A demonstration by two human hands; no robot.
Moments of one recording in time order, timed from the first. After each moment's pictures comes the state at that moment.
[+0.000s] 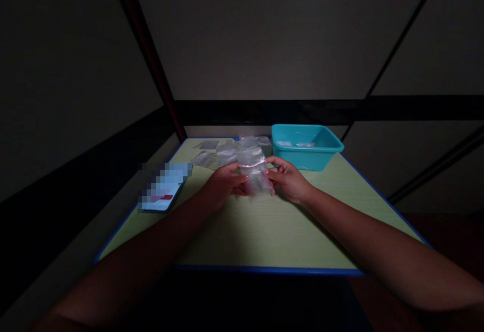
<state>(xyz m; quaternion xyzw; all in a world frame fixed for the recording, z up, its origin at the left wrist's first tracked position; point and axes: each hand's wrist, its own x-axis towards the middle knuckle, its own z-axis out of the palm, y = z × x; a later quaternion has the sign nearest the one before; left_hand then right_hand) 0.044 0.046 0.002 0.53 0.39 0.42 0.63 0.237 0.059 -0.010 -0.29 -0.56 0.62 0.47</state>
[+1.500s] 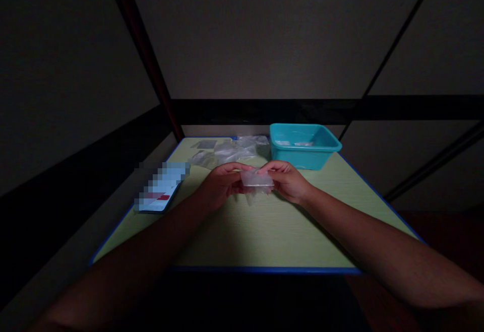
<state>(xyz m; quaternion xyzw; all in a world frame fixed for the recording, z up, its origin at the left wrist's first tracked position) 0.047 0.046 0.005 0.49 0.36 0.45 0.66 0.233 0.055 -0.003 -0.28 -0.51 0.66 0.48</state>
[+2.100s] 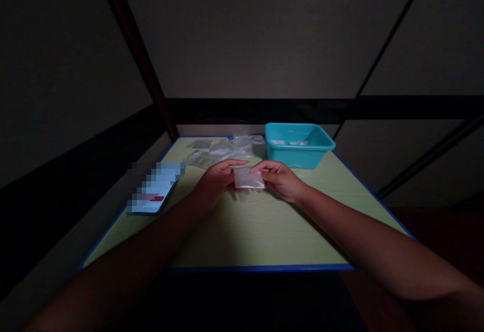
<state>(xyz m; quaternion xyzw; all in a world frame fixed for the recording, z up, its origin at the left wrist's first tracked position) 0.049 0.043 0.010 0.50 0.38 0.47 0.62 0.235 0.058 -0.011 -0.26 -0.54 0.65 0.46</state>
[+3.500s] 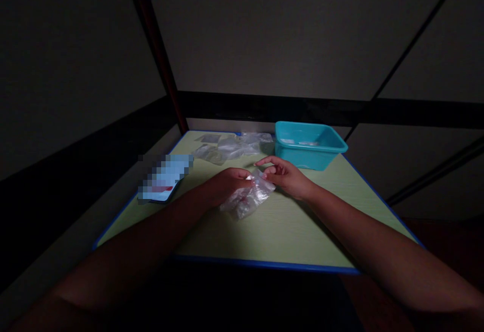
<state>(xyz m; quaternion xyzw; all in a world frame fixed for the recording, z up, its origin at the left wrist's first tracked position) 0.049 0.039 0.005 0.53 0.42 0.31 0.67 0.244 0.064 -0.012 -0.30 -0.66 0.58 0.38</state>
